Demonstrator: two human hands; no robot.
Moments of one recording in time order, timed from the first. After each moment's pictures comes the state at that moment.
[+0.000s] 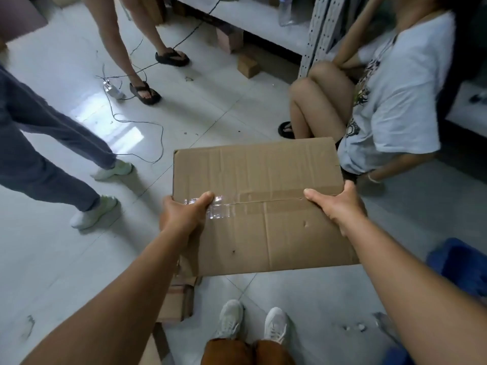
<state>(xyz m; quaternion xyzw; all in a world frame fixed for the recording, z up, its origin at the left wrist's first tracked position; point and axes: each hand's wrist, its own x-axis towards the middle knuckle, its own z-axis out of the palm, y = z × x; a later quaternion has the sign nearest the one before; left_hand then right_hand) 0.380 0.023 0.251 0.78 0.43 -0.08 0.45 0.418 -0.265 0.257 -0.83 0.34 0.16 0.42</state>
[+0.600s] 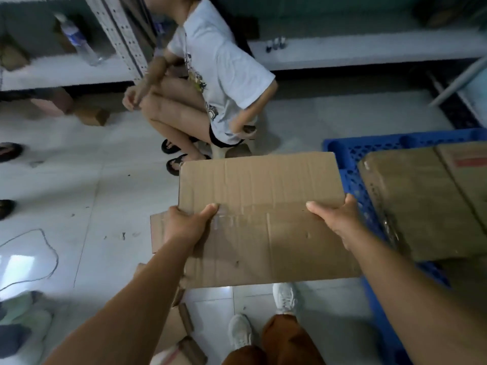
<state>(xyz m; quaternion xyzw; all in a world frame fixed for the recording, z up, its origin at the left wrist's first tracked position) 0.360 -0.113 0.253 0.87 0.10 -0.27 0.39 0.184 -0.346 0.260 -0.63 0.62 0.00 0.46</state>
